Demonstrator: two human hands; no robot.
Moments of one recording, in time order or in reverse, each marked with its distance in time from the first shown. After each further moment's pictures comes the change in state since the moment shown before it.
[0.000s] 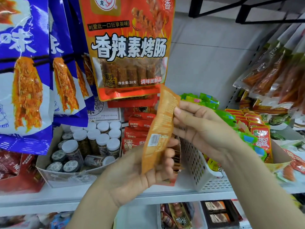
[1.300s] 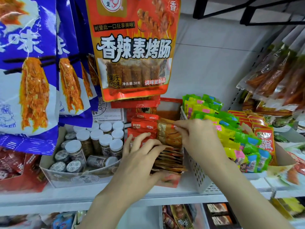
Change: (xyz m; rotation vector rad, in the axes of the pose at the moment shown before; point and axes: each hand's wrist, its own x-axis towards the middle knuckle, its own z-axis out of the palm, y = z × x) left_hand 0.012 -0.018 -0.029 2.147 0.403 0.415; right_hand 0.011 0.038 -0.014 -1.635 0.393 -0.354
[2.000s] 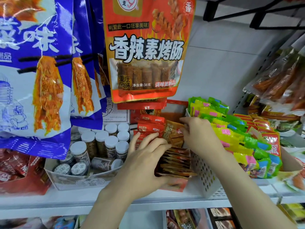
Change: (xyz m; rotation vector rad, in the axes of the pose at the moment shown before) left_hand 0.009 -0.015 0.002 -0.092 0.028 0.075; right_hand 0.025 0.000 0.021 -0.019 -0.224 0.210
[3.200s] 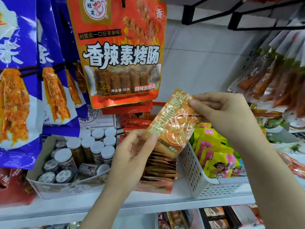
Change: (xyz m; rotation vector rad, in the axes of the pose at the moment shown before) left_hand 0.010 0.043 -0.020 -1.082 0.358 -0.342; right_hand -0.015 0.026 -0.087 0.866 0.174 0.077
